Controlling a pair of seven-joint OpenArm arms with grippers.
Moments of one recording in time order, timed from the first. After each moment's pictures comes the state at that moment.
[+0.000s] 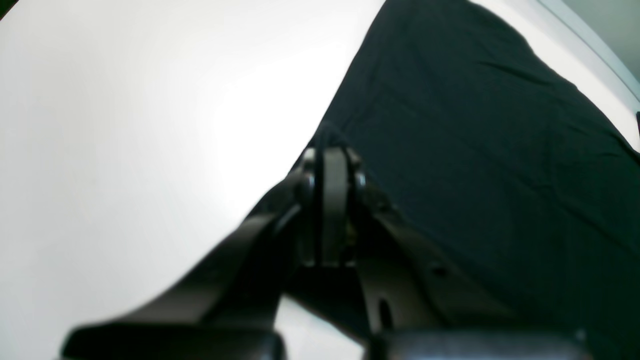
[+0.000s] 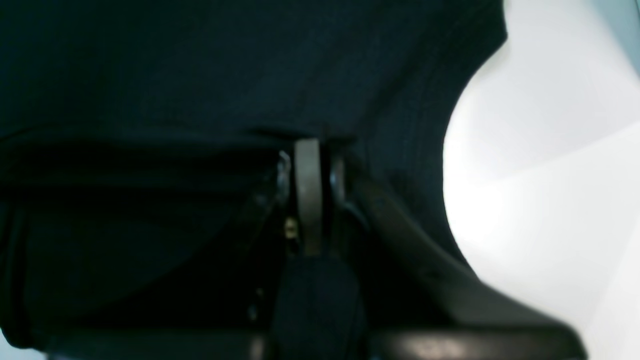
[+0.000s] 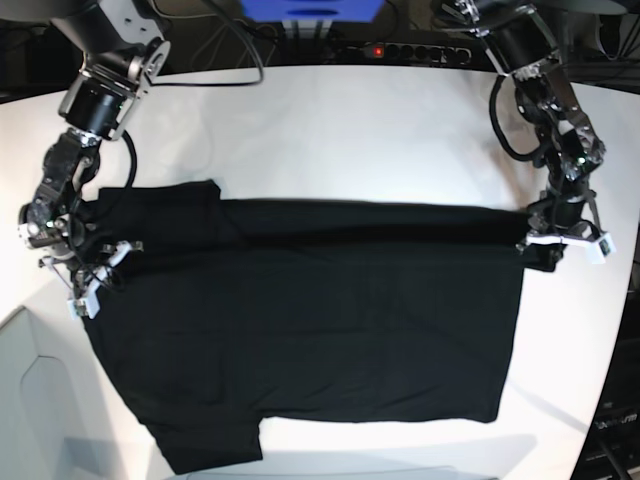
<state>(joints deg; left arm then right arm) 2.1 -10.7 -32.4 92.2 -29.4 -5.2 37.6 13.0 8.7 29.5 79.1 1.4 38.9 -51.7</state>
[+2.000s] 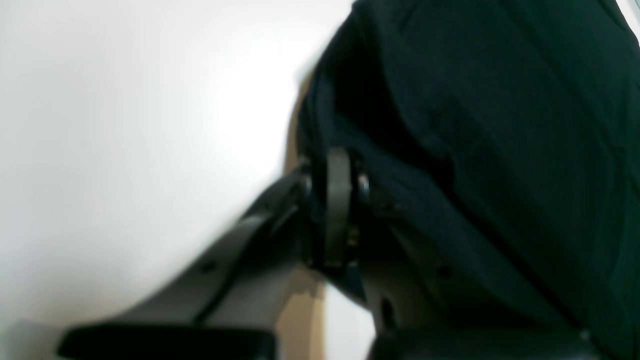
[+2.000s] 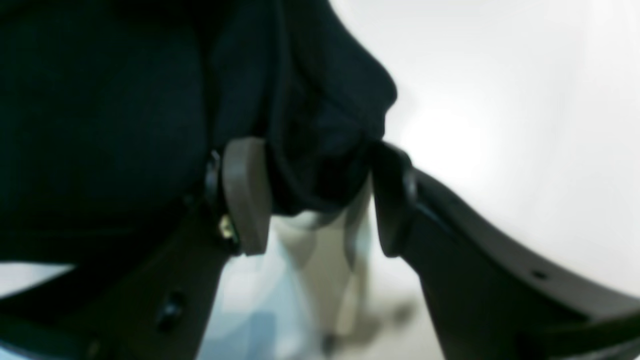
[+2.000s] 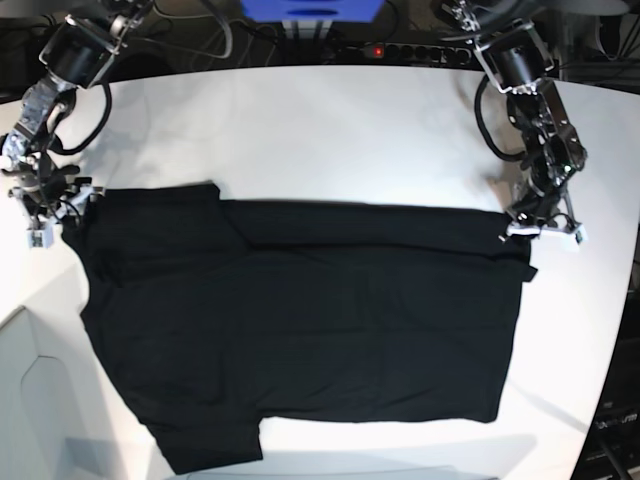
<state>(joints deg) -1.2 -11.0 -31.9 74.2 -30.9 -5.9 38.1 0.5 13.6 39.5 75.5 3.6 38.8 -41.5</state>
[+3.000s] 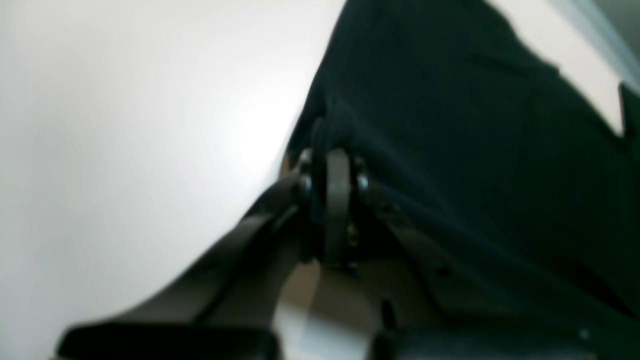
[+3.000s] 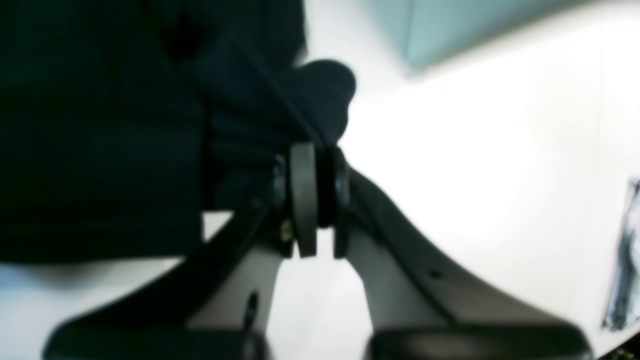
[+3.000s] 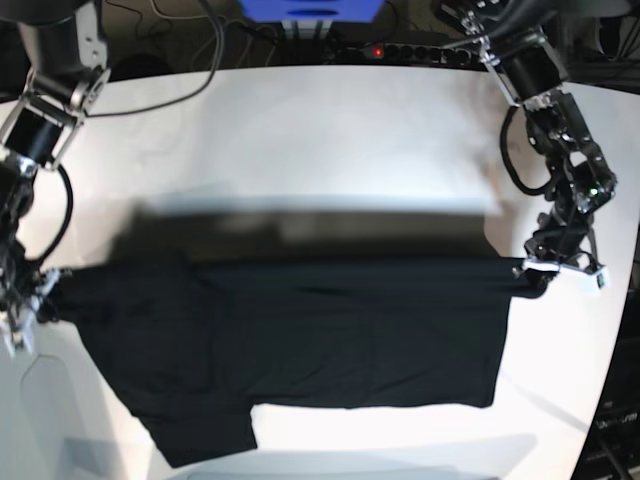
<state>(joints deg) -4.8 -13.4 -31.7 90.5 -30.3 -5.8 50.6 22.3 22.8 26.5 80.0 3.6 39.5 -67.7</state>
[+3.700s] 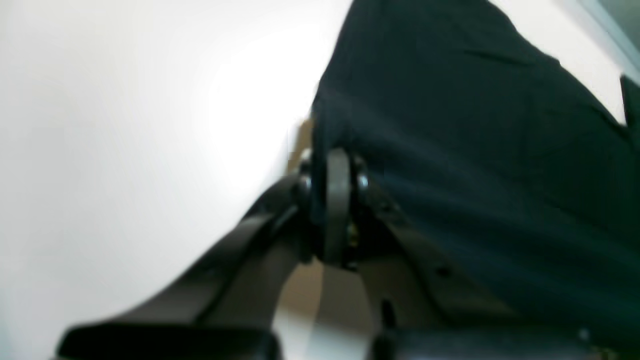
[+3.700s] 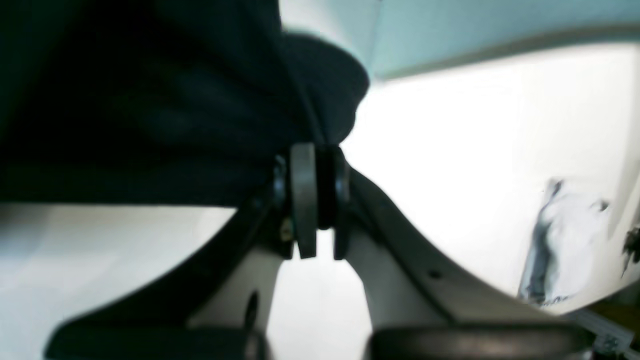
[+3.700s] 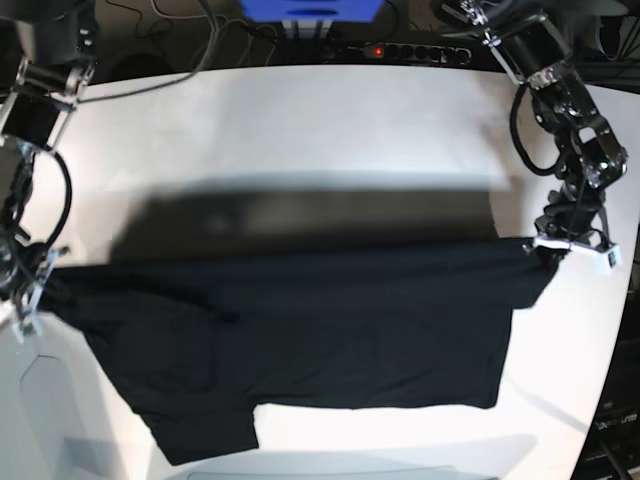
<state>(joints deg) 2.0 -13.0 -35.8 97.9 -31.1 -6.0 54.5 13.5 24.9 21.7 91.9 4.4 39.5 -74.8</state>
